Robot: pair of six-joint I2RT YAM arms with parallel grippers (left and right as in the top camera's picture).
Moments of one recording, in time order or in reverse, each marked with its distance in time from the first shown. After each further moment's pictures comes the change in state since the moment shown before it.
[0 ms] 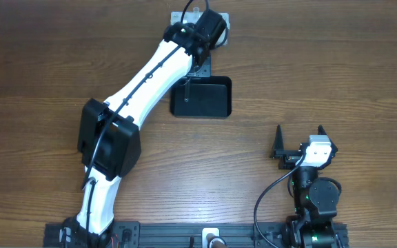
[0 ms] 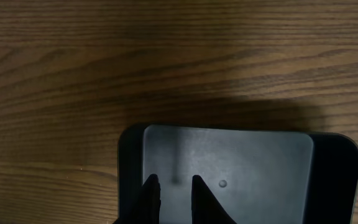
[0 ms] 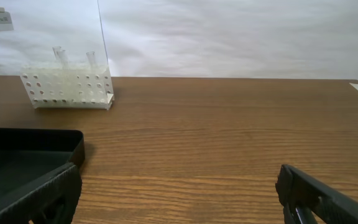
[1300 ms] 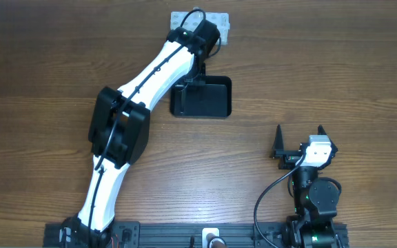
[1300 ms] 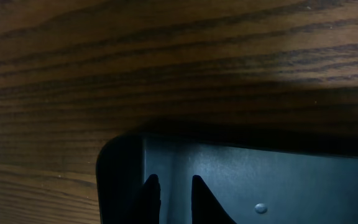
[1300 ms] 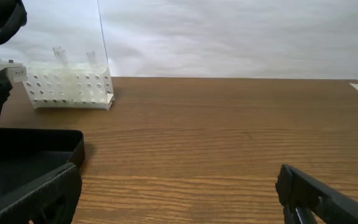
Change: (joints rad) left arm 0.034 0.135 0.000 -0.032 0.053 0.000; right arm 0.000 0.000 0.000 0.000 0.000 0.000
